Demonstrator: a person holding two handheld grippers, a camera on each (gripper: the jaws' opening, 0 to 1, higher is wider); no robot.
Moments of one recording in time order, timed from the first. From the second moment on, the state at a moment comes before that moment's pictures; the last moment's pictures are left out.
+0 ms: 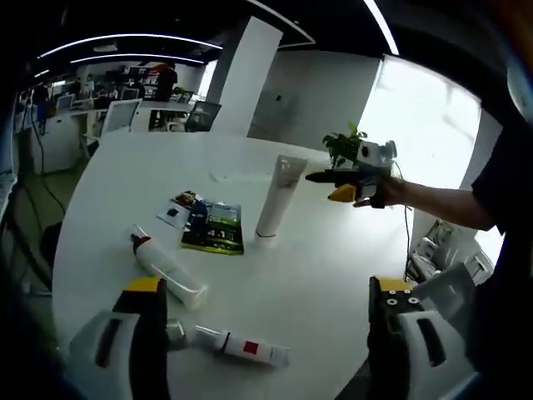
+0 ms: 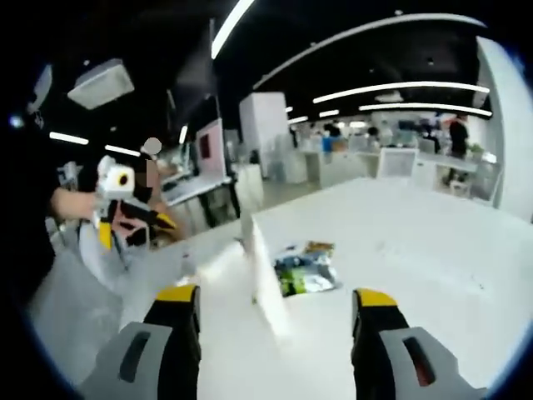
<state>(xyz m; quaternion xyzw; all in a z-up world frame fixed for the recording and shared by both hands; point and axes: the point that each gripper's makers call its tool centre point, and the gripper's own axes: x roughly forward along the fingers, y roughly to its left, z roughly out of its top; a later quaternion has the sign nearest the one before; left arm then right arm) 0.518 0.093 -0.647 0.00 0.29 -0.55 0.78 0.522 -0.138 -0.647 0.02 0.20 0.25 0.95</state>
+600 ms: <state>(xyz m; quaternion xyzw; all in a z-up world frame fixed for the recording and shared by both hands) 0.510 0.107 -0.641 0.00 0.30 -0.54 0.79 0.474 -0.118 -0.637 0.05 0.22 0.19 0.96</state>
